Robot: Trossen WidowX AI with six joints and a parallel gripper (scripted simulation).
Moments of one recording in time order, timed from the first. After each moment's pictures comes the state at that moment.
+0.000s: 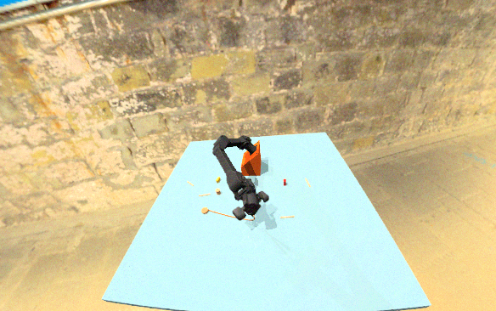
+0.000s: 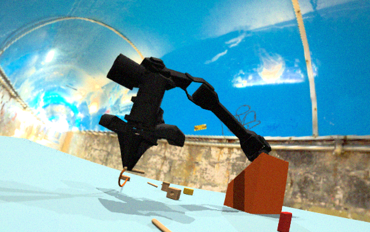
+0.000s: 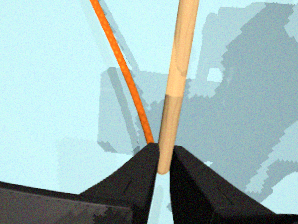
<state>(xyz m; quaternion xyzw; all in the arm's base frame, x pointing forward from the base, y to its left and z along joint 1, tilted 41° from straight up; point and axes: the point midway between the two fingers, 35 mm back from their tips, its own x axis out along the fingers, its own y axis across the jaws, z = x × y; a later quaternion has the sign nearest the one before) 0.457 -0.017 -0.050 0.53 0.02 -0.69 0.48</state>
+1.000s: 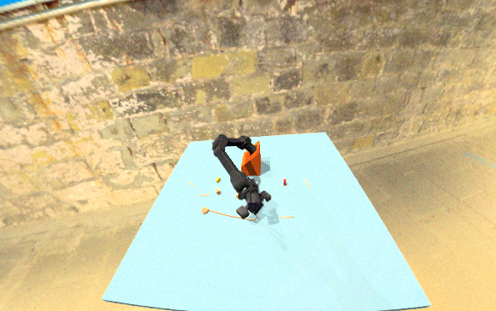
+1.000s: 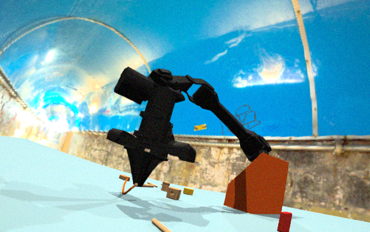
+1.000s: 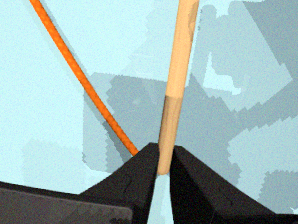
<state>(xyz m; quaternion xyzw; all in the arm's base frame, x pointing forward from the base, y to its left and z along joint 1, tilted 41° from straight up) 0.431 -0.026 -0.077 0.53 0.02 -0.69 0.48</state>
